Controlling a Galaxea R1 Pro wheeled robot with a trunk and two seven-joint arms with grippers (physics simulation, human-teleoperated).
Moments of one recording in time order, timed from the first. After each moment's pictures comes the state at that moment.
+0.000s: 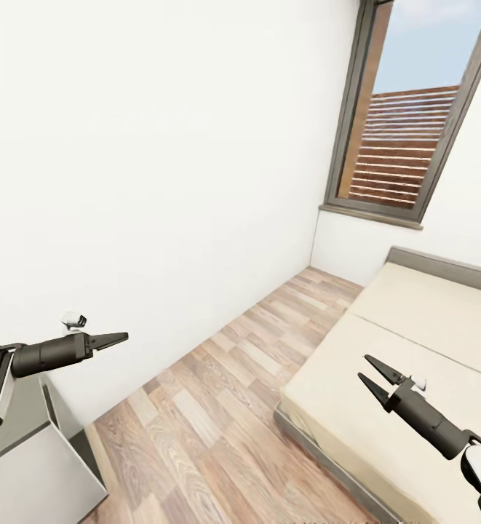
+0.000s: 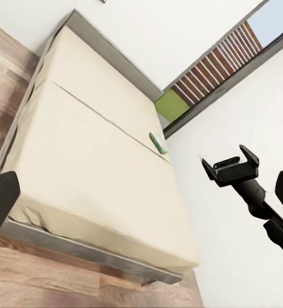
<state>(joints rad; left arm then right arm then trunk) -0.65 0.34 0.37 -1.13 -0.03 0.94 -1.57 -0.20 -0.28 -0.27 -1.27 -1.22 0.76 0.65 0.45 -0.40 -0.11</state>
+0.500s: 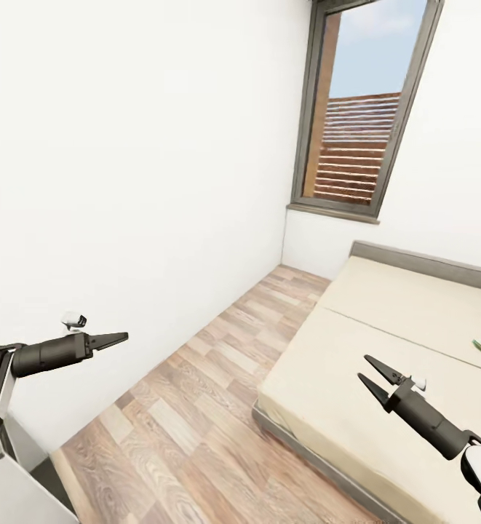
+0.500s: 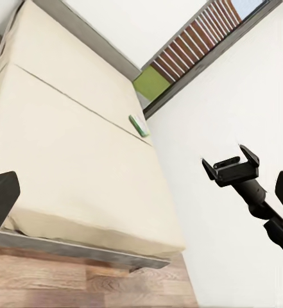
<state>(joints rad) -0.65 0.34 0.37 -1.13 -0.03 0.94 -1.57 -0.20 -0.28 -0.27 -1.27 -1.22 0.76 0.65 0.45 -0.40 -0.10</state>
